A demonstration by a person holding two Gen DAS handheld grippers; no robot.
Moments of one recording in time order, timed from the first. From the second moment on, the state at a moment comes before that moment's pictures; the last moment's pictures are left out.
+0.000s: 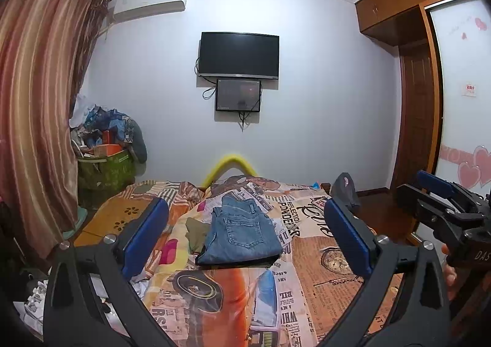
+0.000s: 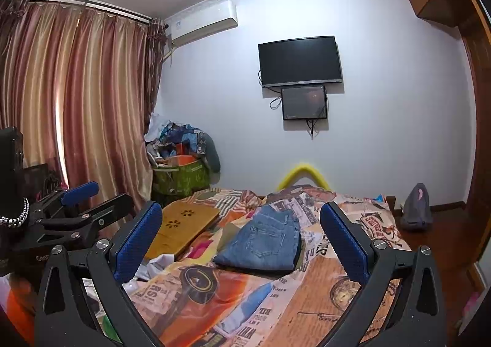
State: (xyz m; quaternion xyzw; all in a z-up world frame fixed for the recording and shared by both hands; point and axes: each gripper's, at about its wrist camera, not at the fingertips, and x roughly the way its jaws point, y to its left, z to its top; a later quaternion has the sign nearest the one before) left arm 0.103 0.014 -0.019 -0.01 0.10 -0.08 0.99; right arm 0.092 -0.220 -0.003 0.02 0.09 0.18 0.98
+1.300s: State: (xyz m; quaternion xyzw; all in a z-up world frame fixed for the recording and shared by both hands) left arm 0.109 0.023 -0.025 -0.02 0.11 -0.09 0.99; right arm 0.094 -0.220 -0.003 0.02 0.09 0.18 0.98
